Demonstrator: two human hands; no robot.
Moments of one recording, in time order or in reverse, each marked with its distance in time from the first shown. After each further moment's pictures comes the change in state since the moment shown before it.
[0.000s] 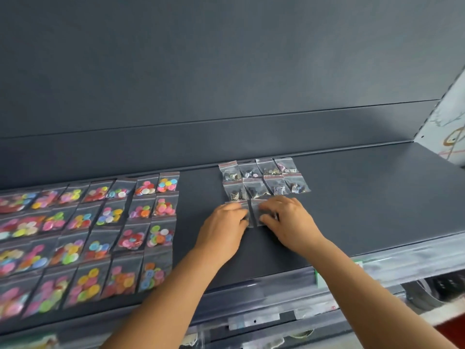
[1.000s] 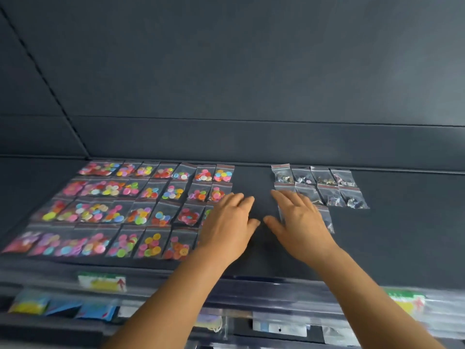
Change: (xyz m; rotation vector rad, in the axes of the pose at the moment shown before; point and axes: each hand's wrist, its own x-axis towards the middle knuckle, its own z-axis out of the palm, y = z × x) left_hand -0.050 -0.032 -0.045 0.178 0.134 -0.216; right_hand 0.000 -0.076 0.013 -0.128 -0.031 -0.216
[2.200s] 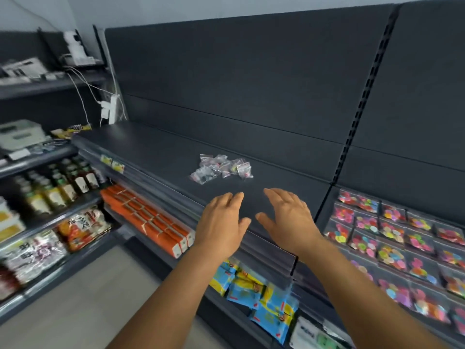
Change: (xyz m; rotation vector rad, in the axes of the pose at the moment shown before) left_hand -0.232 -0.464 -0.236 0.148 0.284 -0.507; right_hand 0.087 -0.551 0.163 0.131 -0.132 -0.539
